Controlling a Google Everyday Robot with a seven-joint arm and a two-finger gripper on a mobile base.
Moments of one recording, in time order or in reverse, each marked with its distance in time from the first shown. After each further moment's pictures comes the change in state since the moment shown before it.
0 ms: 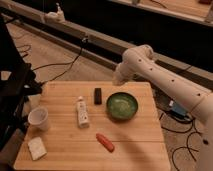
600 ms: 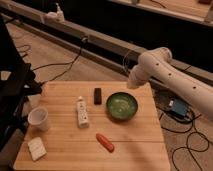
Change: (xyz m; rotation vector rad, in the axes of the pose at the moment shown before) arm 0.078 0.031 -0.065 0.062 0.105 0.105
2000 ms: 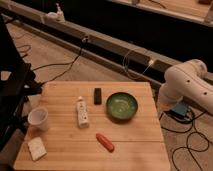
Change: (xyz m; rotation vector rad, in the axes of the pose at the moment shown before) arm 0.120 0.103 -0.070 -0.113 0.222 0.033
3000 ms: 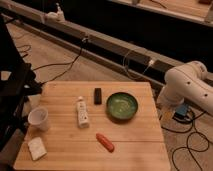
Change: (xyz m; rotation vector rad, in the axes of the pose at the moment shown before) arm 0.017 0.038 0.001 -0.083 0.047 -0.019
